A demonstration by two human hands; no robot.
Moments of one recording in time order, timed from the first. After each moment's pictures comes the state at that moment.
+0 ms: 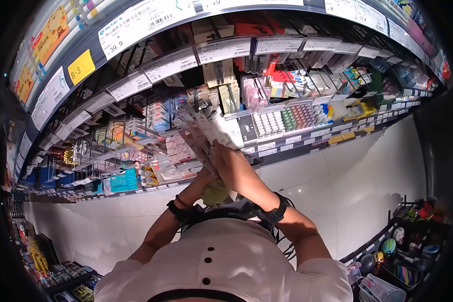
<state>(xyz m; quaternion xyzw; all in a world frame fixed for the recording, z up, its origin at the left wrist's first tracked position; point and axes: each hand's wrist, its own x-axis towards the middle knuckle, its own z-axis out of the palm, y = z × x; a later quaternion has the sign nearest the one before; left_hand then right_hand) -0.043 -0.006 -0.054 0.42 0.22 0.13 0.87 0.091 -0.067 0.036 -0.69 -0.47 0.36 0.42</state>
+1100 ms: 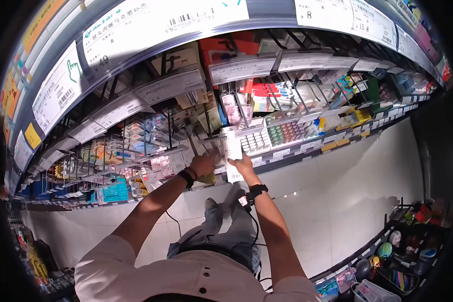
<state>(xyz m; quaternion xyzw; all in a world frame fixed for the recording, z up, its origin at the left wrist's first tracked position) 0.069 0.095 -0.208 0.94 0.26 -0.14 0.19 0.217 -0.029 -0.266 -0.70 -0.19 0.45 0.53</state>
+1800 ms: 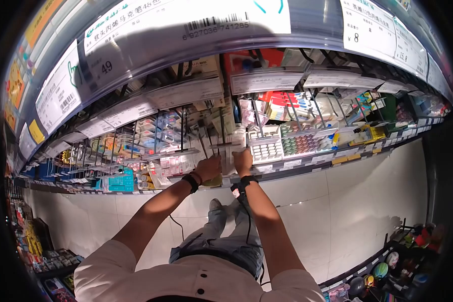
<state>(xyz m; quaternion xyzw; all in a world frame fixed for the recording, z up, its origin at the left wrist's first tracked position) 0.053 0.099 -0.233 0.91 0.32 -0.08 0.25 0.206 0.039 -0.279 -0.87 -0.25 0.26 0.34</state>
